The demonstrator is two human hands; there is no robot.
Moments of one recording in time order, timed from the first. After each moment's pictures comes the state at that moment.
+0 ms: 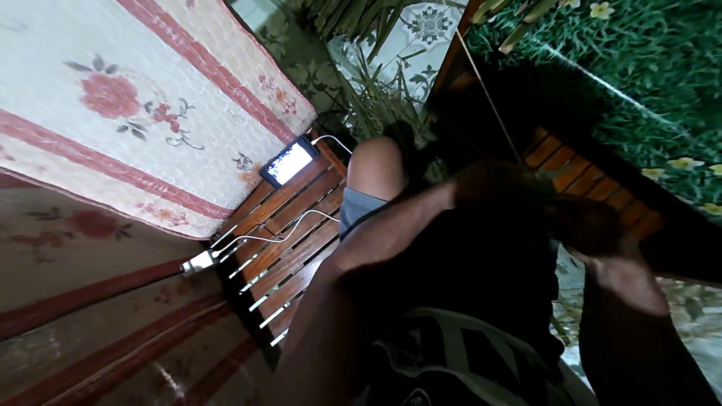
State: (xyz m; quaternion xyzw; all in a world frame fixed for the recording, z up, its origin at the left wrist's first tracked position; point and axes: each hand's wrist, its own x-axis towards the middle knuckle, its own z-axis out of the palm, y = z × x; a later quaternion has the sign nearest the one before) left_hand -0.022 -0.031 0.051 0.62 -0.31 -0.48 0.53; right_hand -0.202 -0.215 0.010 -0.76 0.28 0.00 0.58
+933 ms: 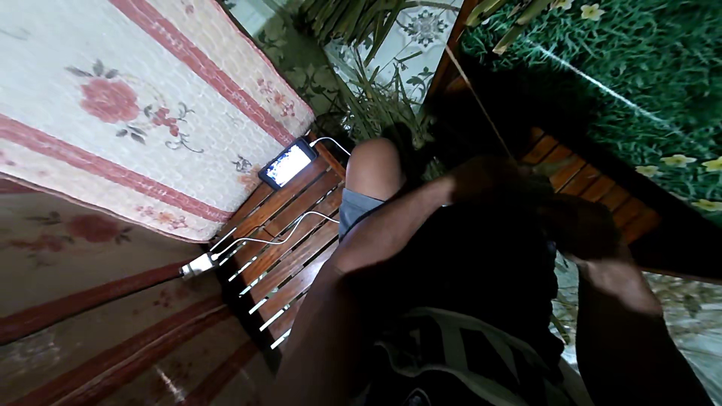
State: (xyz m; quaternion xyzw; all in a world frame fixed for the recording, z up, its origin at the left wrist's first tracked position) left_hand -0.023 -0.028 0.054 0.59 -0.26 -0.51 0.57; right_hand -0.204 -0.203 0.015 -0.79 0.26 -0.02 0.55
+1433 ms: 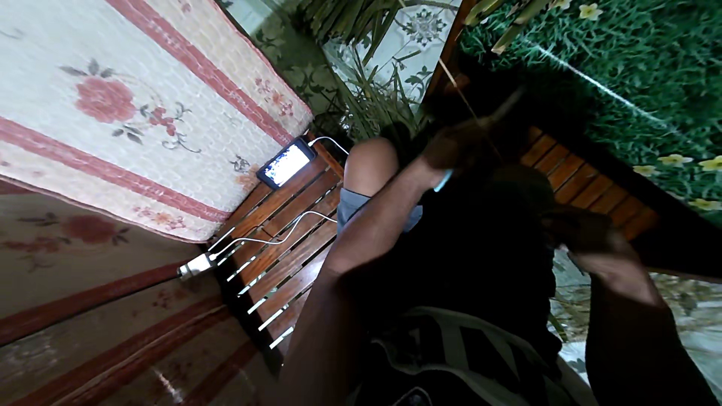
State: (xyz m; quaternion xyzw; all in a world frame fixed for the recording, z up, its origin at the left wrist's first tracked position) left_hand 0.012 -0.019 0.052 0.50 -0.10 -0.48 0.71; right_hand -0.228 -0.223 0.001 -0.79 0.25 0.02 0.55
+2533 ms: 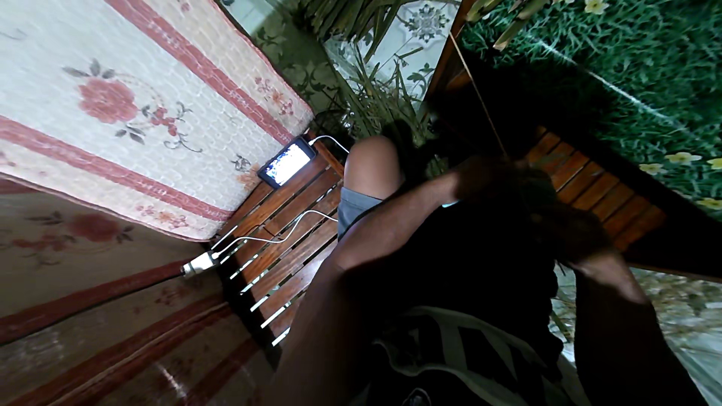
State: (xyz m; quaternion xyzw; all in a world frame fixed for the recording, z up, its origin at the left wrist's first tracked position) left_hand -0.018 -0.038 0.043 0.59 -0.21 -0.54 0.56; right_hand -0.221 -0.210 -0.002 -0.80 0.25 0.02 0.54
